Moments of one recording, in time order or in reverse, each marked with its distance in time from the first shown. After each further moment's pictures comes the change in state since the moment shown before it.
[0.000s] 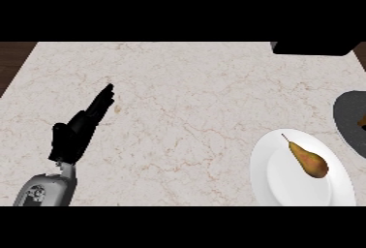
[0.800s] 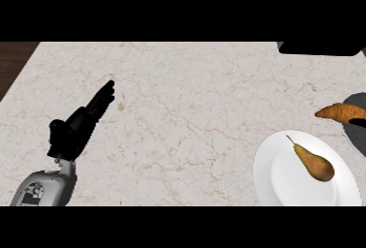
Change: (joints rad) left arm -0.023 0.000 0.009 -0.009 0.011 -0.023 0.013; right arm -0.178 0.000 -0.101 0.247 -0.082 0.254 0.005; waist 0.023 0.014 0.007
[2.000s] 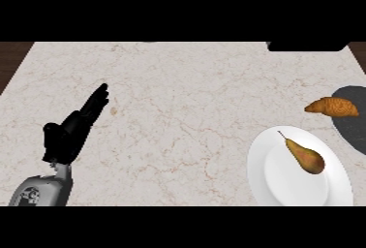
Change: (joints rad) left arm 0.034 -0.002 0.025 -0.006 -0.007 0.015 -0.007; right arm 0.259 -0.151 -0.142 -0.040 -0.190 0.386 -0.098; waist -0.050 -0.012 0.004
